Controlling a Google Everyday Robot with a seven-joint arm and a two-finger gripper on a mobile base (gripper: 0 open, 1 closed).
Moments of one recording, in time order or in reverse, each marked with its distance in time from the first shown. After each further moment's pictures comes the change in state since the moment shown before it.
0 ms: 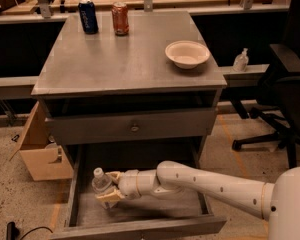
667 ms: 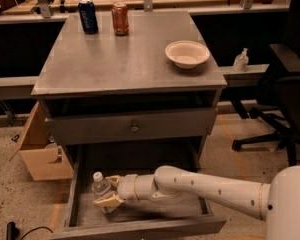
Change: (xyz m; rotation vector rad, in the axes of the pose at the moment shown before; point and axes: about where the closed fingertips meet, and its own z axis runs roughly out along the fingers) arm 0.019 0.005 0.011 0.026 0.036 0.042
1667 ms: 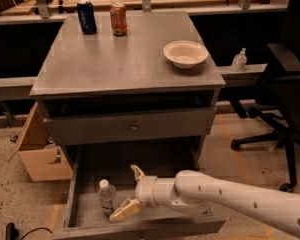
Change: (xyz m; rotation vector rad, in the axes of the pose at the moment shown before) arm -0.014 0.013 -0.080 0.143 0.072 0.048
